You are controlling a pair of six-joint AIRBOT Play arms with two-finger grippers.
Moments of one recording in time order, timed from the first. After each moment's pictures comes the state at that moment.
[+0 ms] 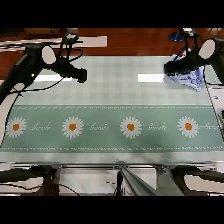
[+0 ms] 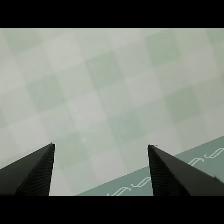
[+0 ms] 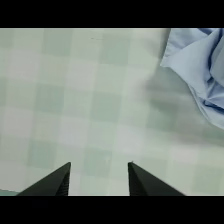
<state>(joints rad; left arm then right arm) -0.29 -1.50 1.45 1.45 -1.04 -1.45 0.07 -1.44 1.46 -1.54 1.09 1.53</state>
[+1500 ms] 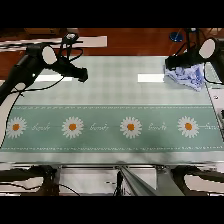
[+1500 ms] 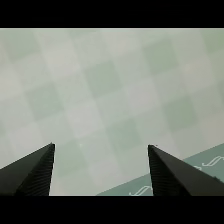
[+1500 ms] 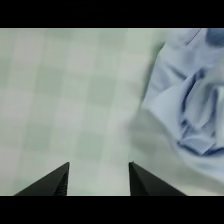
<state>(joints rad) -0.29 -1.51 1.45 1.43 -1.01 -1.45 0.07 -1.44 1.48 -1.61 0.93 1.51</state>
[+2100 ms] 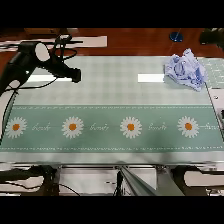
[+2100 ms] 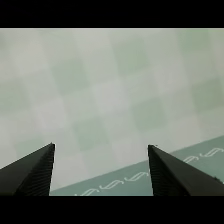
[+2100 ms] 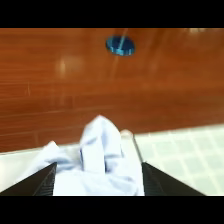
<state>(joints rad) -0.24 -1.51 1.47 1.46 -1.14 -1.45 -0.18 -1.54 1.56 -1.86 0.51 1.81</state>
